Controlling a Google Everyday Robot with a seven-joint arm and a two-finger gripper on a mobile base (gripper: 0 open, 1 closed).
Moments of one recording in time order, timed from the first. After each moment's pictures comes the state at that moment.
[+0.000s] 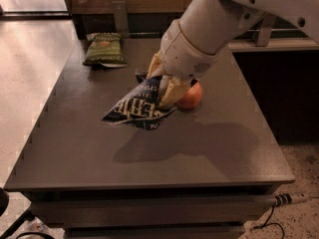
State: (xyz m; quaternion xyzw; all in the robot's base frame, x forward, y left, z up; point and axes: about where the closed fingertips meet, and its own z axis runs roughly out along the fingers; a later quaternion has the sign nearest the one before) arm 0.483 0.000 0.928 -0.81 0.52 0.07 0.25
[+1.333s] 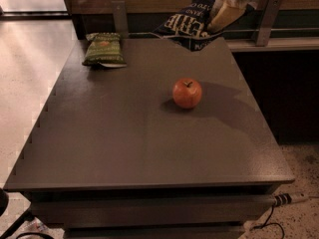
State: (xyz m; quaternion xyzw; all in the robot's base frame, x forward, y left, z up) arm 0.596 -0.110 1.042 -0.74 0.58 -0.08 0.34
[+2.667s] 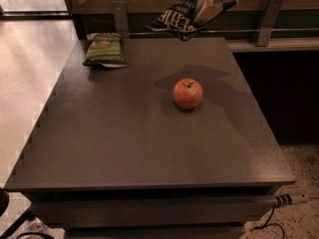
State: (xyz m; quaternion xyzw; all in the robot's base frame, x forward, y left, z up) arm 0.684 -0.102 1.022 -0.72 0.57 -0.14 0.35
